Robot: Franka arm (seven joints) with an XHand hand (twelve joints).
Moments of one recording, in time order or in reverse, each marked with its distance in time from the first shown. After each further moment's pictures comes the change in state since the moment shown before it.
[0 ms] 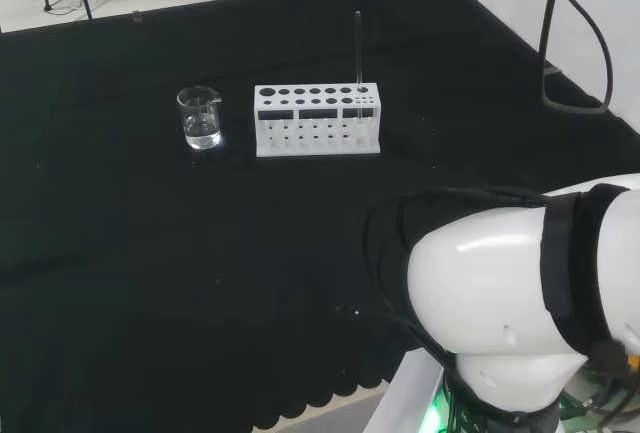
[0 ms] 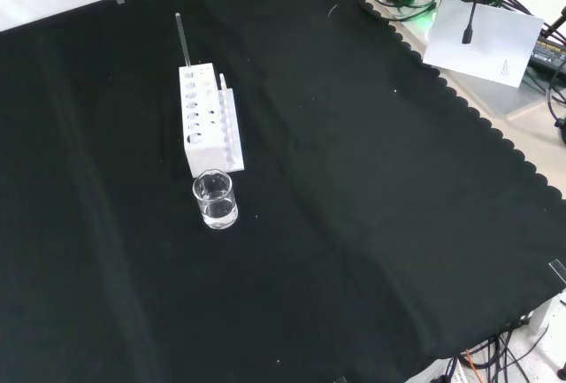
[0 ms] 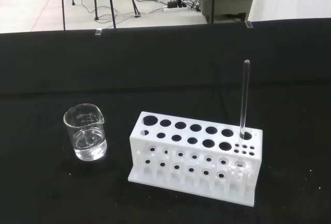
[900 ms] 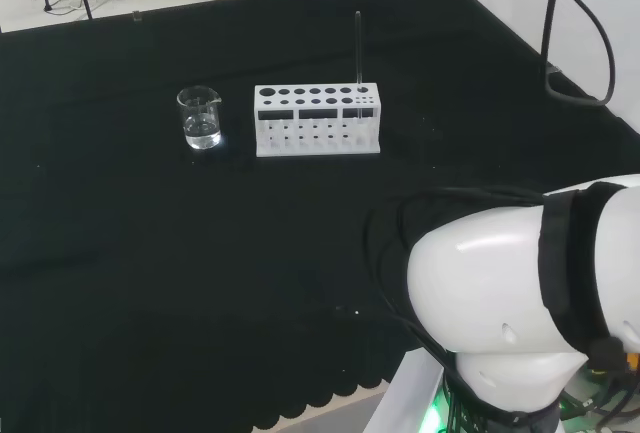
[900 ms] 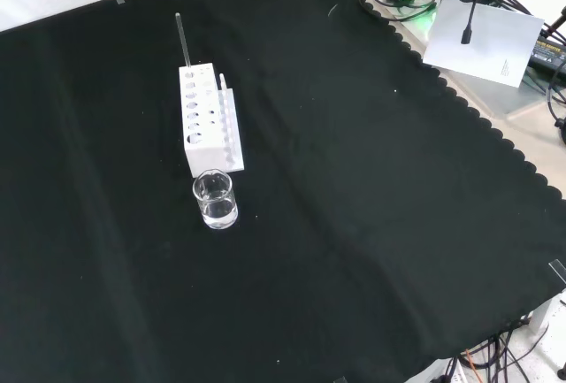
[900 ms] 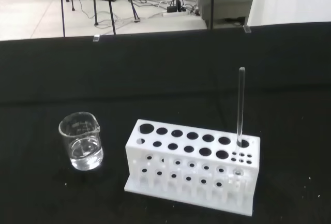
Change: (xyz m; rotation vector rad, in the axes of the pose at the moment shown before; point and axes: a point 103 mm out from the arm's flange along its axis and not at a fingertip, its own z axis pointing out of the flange) arm -0.011 0.010 -0.002 -0.015 0.012 0.005
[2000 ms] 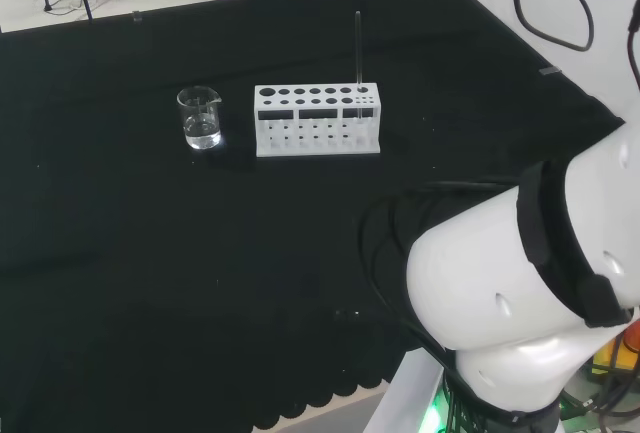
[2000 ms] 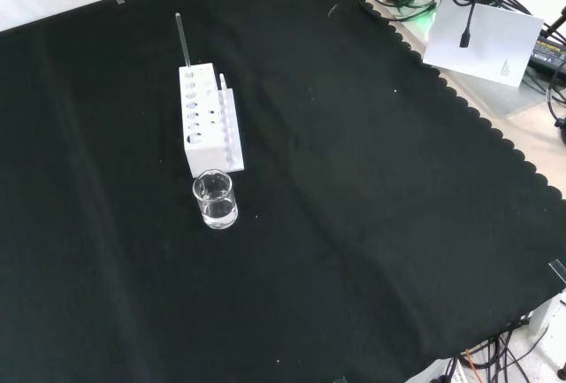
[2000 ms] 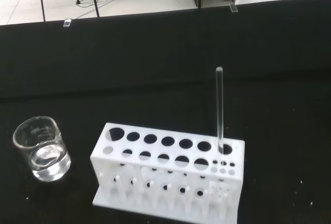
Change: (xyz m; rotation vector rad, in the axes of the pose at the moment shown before) arm -0.036 0.089 0.029 0.079 0.008 0.034
